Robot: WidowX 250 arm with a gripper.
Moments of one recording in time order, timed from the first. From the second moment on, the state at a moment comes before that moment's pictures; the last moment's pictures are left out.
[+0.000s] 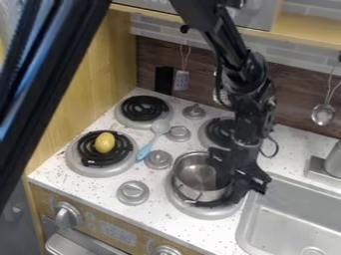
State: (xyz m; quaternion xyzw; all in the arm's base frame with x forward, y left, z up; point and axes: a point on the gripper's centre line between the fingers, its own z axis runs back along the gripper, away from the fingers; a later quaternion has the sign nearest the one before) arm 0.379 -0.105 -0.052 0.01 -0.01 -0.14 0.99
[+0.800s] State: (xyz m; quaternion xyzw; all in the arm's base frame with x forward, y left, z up) arm 0.439 -0.093 -0.016 0.07 -0.12 -0.27 0.95
